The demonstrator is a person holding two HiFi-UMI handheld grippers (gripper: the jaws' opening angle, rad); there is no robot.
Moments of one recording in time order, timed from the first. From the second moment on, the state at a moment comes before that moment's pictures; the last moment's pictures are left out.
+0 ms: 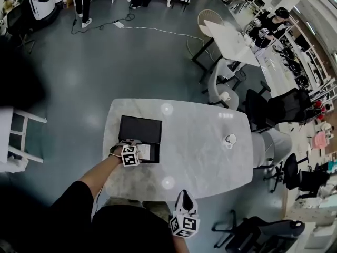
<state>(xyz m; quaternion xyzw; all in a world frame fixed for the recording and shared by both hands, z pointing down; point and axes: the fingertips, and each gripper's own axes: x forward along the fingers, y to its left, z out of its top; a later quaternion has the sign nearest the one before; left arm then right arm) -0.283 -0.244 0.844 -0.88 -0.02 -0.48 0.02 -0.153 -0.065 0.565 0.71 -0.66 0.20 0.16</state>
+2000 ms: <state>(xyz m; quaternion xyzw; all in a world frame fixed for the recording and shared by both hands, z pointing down) -0.193 0.034 0.492 -0.88 0.46 -0.03 -0.11 -0.002 0.051 0.499 0.57 -0.81 0.12 0.09</state>
